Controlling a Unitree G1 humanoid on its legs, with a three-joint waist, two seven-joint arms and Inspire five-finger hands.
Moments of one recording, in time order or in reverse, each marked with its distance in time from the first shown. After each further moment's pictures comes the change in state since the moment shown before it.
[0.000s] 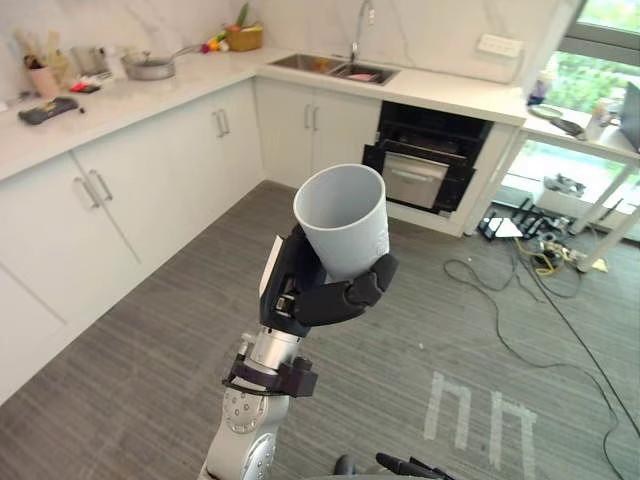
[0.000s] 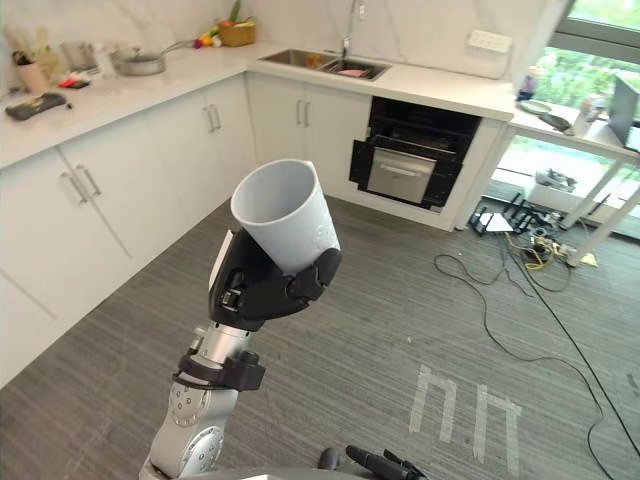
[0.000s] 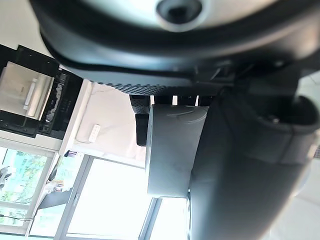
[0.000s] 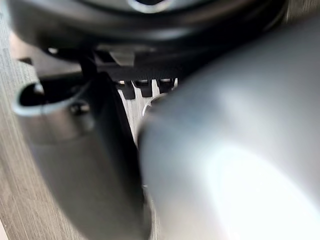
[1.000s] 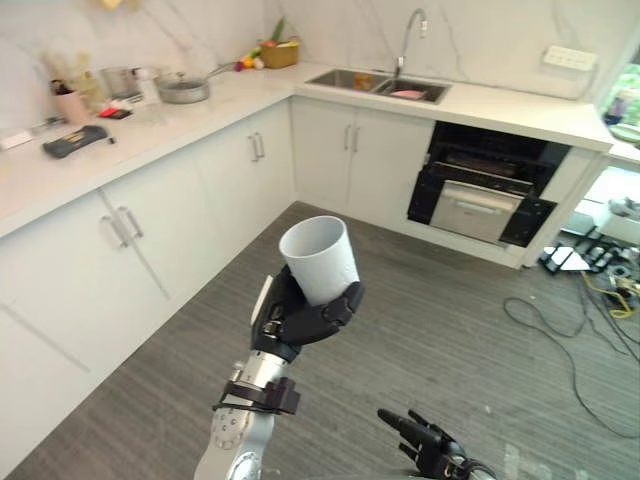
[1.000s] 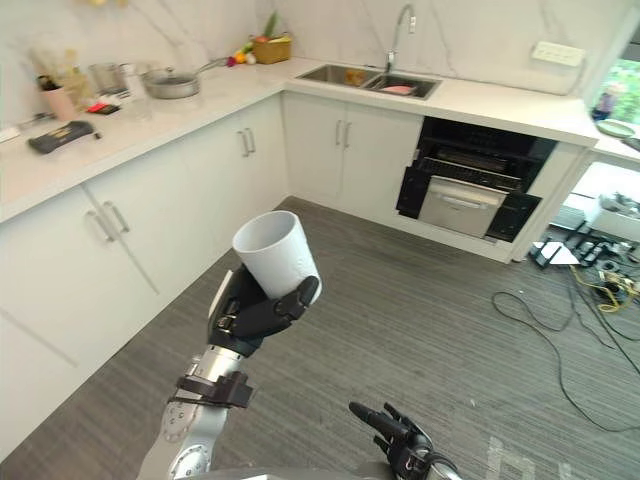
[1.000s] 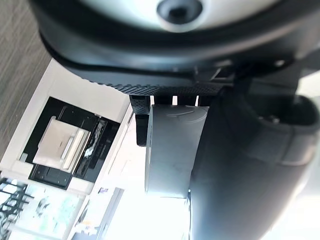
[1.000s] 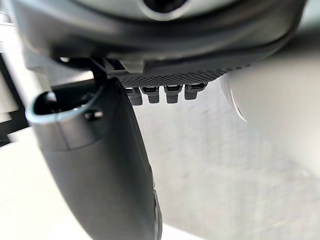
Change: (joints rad) left arm -0.034 0.051 -0.036 0.066 -0.014 0.038 0.024; right arm -0.081 0.054 -0.097 -0.053 0.020 -0.140 0.084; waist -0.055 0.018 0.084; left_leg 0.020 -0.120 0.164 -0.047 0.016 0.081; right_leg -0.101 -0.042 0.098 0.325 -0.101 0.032
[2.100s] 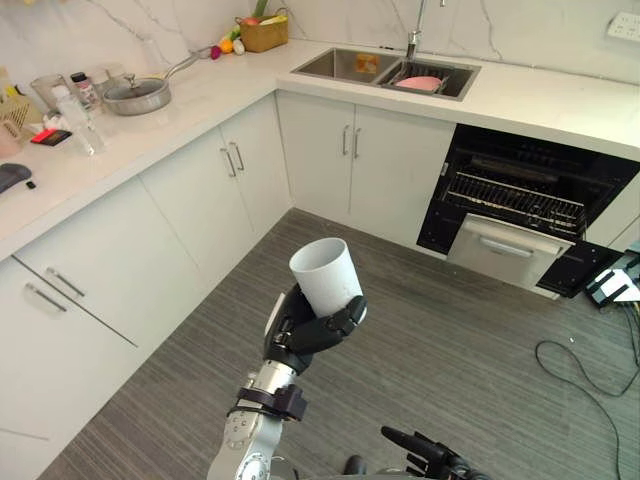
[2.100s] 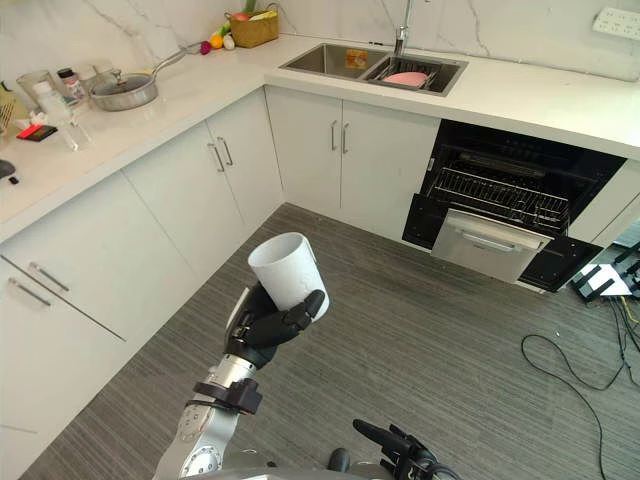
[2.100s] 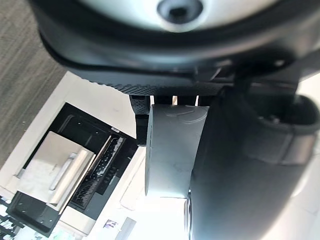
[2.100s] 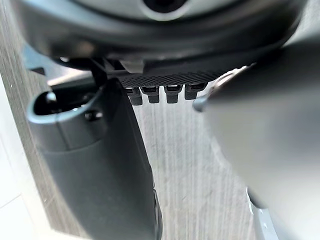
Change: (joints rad) left arm 0.127 -0.046 0.066 0.065 -0.117 -0.027 -0.064; right arm -0.076 -0.036 0.074 0.201 0.032 -0.007 -0.057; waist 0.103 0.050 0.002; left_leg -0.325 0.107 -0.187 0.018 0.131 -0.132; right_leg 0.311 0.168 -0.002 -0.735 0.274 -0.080
